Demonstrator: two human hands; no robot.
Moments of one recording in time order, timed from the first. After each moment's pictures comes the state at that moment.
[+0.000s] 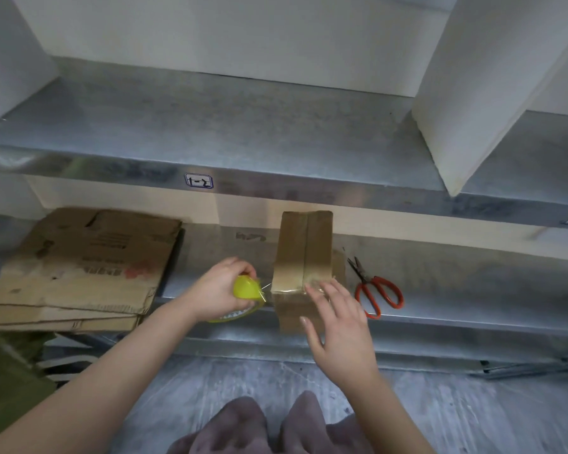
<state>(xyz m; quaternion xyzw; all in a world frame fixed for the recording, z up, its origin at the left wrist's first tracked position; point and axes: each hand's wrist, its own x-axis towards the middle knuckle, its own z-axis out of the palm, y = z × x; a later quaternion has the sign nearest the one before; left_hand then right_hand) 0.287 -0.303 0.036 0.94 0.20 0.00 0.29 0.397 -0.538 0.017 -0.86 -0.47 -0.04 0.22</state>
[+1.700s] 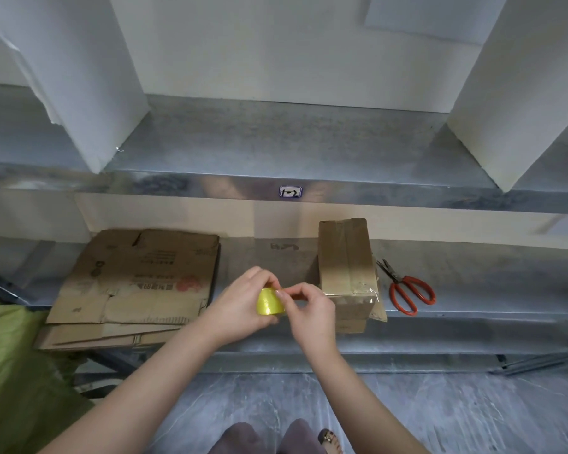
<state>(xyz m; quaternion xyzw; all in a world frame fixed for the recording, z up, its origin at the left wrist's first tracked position) 0.212 -0.275 0.064 0.94 0.13 0.06 0.31 0.298 -0.409 0.032 -0.82 -0.25 0.12 0.51</state>
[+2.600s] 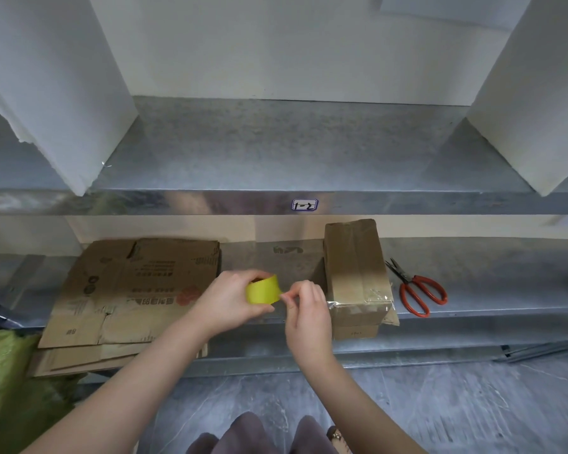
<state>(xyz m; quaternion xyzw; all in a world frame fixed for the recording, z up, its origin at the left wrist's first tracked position) 0.225 -0.222 0.052 0.93 0.17 0.05 0.31 0.295 -0.379 0.019 -0.84 -0.32 0.02 0.43</state>
